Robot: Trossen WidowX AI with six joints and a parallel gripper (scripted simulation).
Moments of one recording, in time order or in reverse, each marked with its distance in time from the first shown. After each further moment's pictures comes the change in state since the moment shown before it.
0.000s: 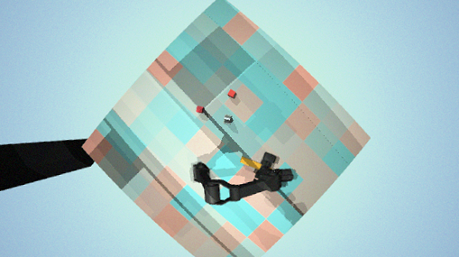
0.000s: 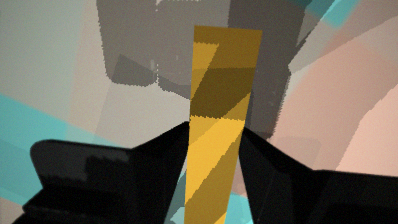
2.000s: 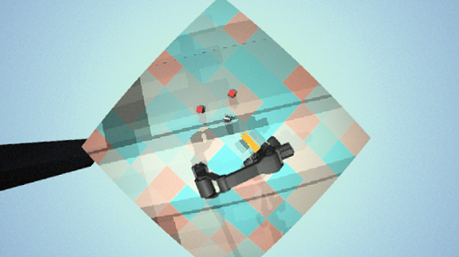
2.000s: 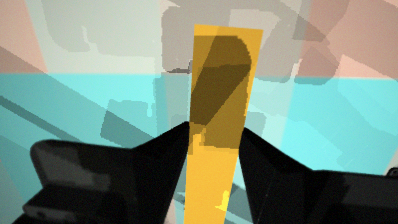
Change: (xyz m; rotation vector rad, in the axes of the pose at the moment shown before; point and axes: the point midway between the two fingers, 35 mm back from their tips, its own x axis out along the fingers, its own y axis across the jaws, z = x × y) arm -0.083 0.082 -0.063 0.438 0.000 0.010
